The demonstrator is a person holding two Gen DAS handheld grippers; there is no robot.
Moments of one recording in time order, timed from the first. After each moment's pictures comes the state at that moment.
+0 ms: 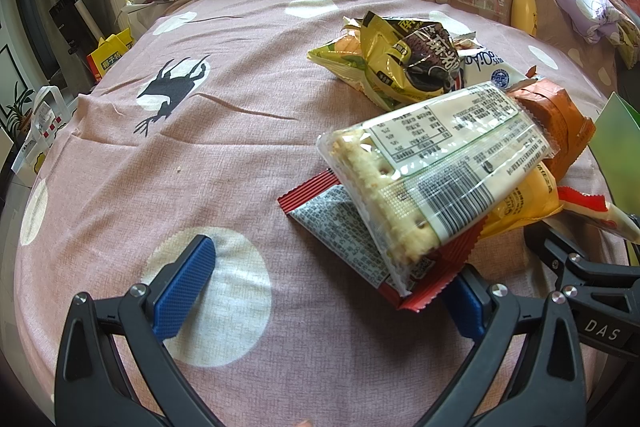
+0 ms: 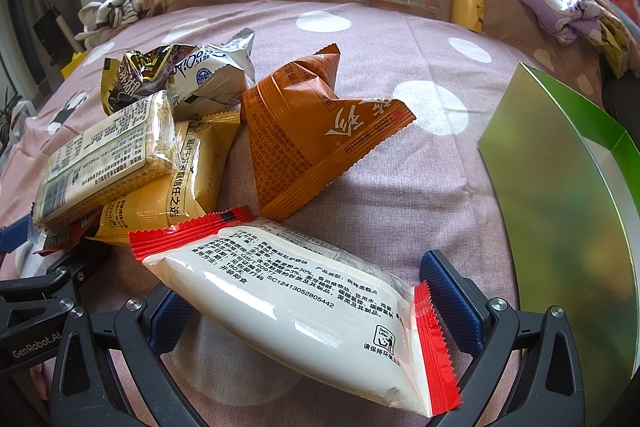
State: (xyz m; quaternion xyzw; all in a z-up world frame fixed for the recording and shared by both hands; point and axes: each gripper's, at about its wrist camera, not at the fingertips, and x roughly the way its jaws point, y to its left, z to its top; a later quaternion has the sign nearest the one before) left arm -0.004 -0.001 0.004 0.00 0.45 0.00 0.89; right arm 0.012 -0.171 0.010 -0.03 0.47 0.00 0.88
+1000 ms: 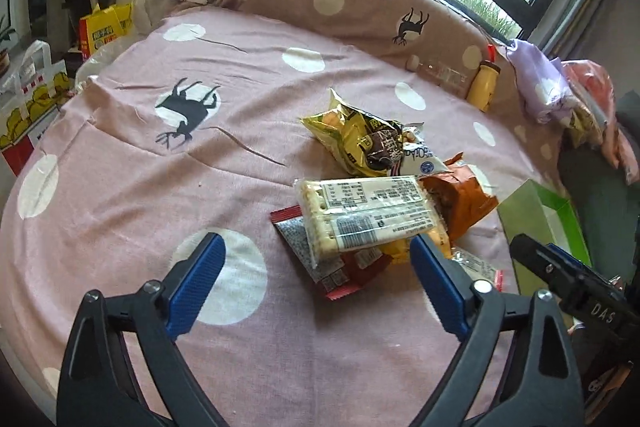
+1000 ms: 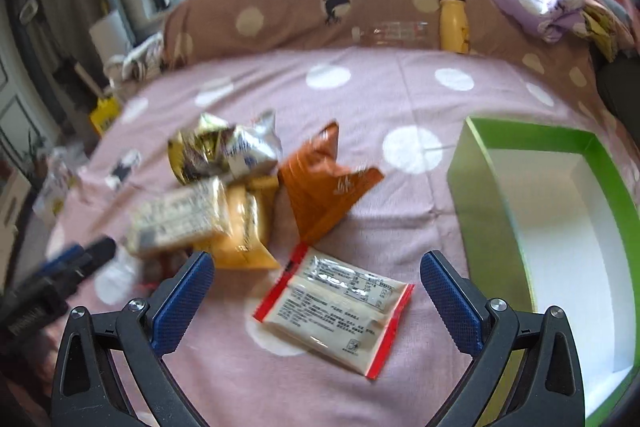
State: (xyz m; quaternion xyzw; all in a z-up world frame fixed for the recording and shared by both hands) left arm -0.035 0.038 0.070 -0.16 0.42 -0.08 0.89; right arm -0.019 -0.184 0.104 0.07 0.43 0.03 0.90
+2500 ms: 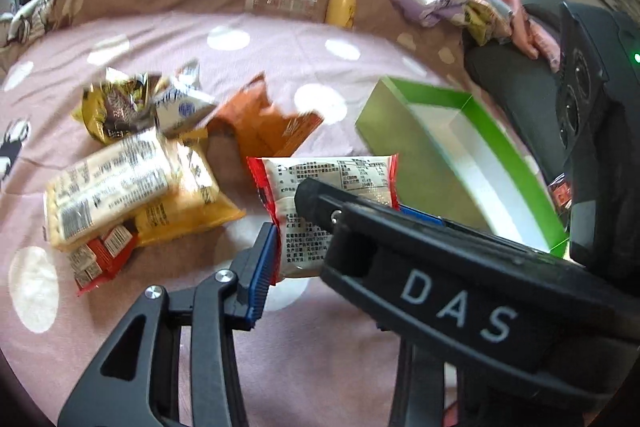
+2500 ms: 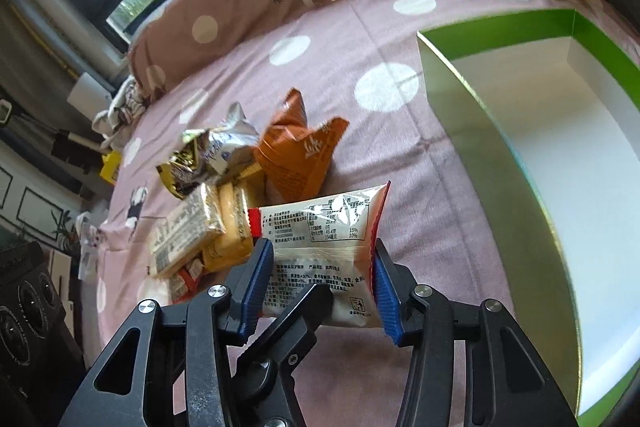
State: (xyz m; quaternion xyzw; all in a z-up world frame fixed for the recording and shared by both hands) left arm -0.041 -0.113 0.074 -0.06 0.43 -0.27 0.86; right arm -0.028 -0.219 0.087 0.21 0.45 0.02 0.87
